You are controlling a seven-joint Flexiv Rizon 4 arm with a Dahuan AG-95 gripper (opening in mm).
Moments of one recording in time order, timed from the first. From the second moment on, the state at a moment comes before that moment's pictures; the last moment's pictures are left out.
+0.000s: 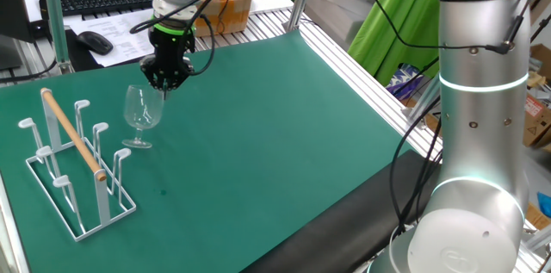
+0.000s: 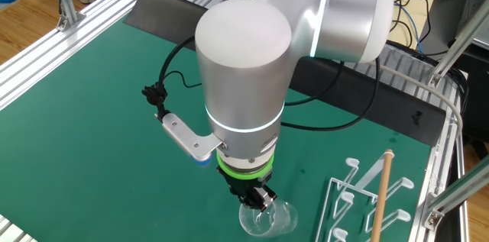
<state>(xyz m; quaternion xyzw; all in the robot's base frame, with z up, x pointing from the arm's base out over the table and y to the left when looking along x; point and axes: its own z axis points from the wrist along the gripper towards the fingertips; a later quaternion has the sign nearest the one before) 0.646 0.166 0.101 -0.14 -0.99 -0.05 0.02</state>
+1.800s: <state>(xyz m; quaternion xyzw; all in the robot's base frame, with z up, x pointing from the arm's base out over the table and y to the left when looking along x) 0.664 0.152 0.104 -0.15 -0.99 -0.06 0.01</state>
